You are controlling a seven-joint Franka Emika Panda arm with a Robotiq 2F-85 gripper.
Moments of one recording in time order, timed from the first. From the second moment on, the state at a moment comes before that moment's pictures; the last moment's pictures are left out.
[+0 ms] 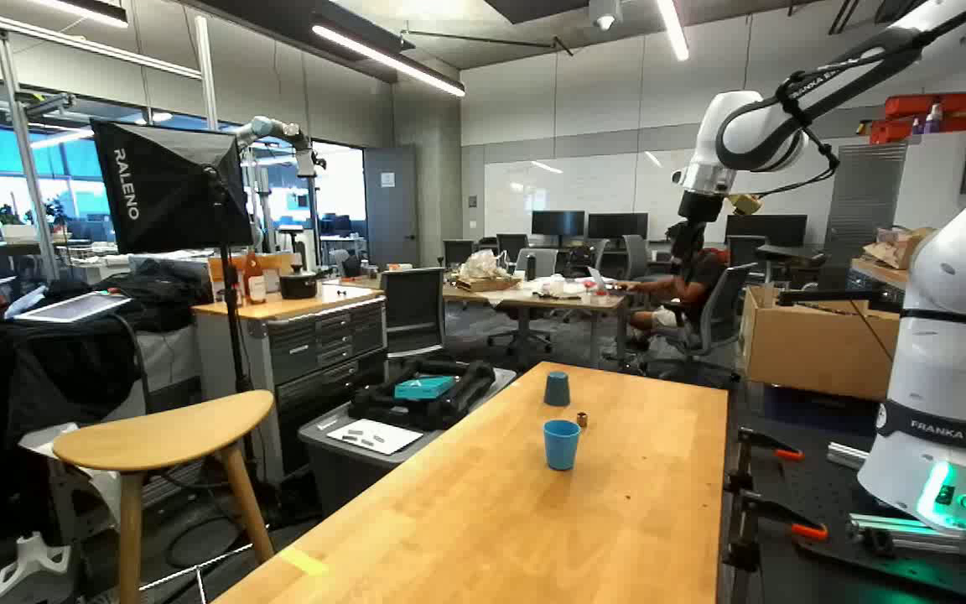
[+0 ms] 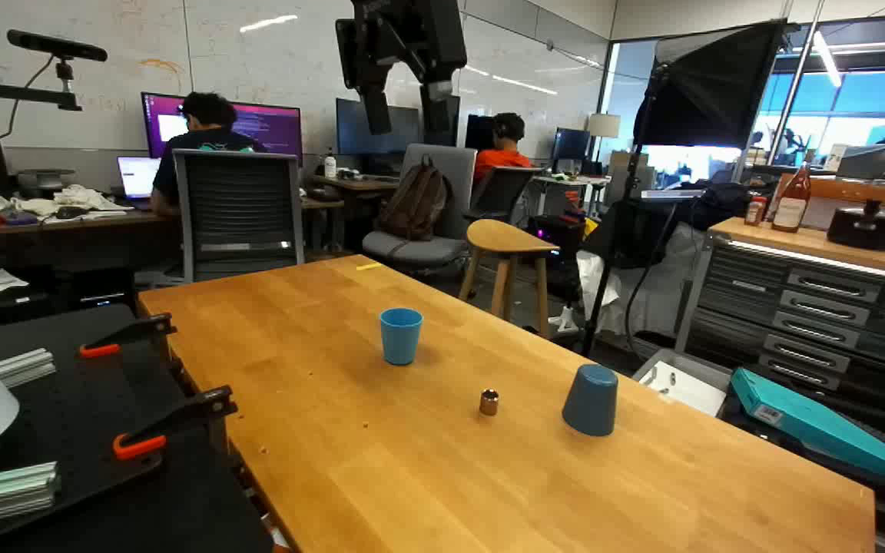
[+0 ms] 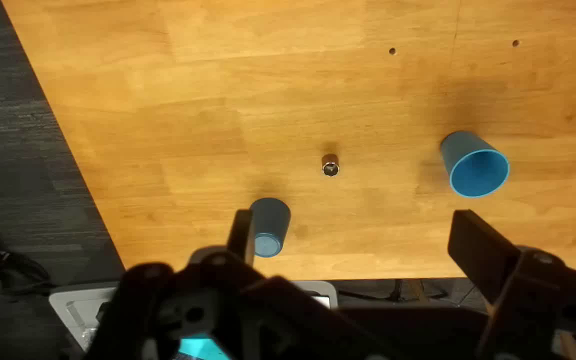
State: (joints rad) arm -0.20 -0.58 -0.31 -2.64 -0.21 2.32 -0.30
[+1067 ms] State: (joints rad) arm -0.16 0.13 -0.21 -2.45 -0.03 2.70 -0.10
